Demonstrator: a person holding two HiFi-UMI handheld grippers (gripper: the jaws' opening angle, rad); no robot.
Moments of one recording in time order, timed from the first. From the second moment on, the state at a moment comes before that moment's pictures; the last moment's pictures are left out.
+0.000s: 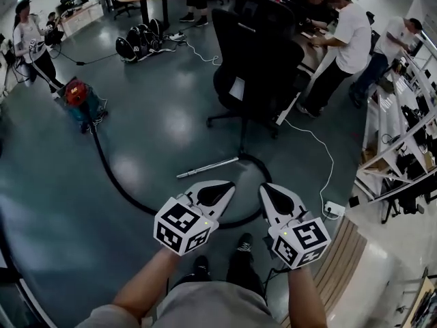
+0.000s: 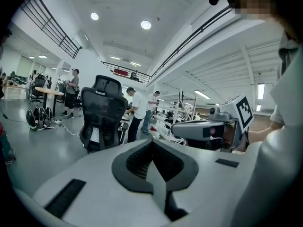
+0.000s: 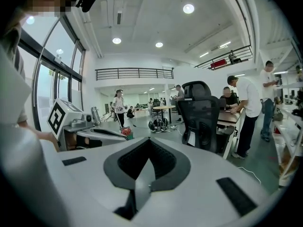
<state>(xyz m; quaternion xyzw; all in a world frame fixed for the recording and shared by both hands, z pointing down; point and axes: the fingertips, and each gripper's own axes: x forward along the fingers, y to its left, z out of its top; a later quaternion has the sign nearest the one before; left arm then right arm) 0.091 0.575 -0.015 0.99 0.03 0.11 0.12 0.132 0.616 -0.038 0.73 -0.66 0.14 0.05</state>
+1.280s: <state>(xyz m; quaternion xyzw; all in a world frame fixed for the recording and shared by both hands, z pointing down) 0.279 0.412 0.254 0.96 -0.04 0.24 0.12 0.347 0.465 0.216 0.66 -0.71 0.19 0.14</state>
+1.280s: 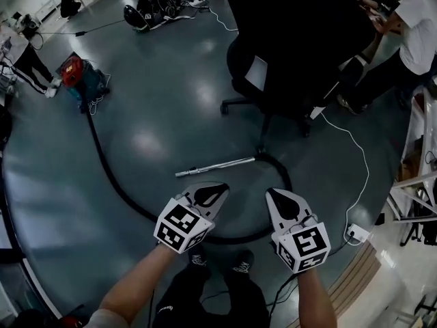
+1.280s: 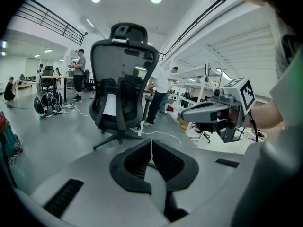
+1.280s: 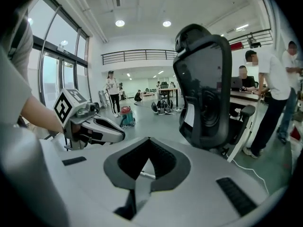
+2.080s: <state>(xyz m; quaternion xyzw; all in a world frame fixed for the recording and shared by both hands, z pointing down) 0.356 0.285 0.781 0.93 -0.01 0.36 0.07 0.423 0.370 0.669 0.65 -0.72 0.20 0.17</state>
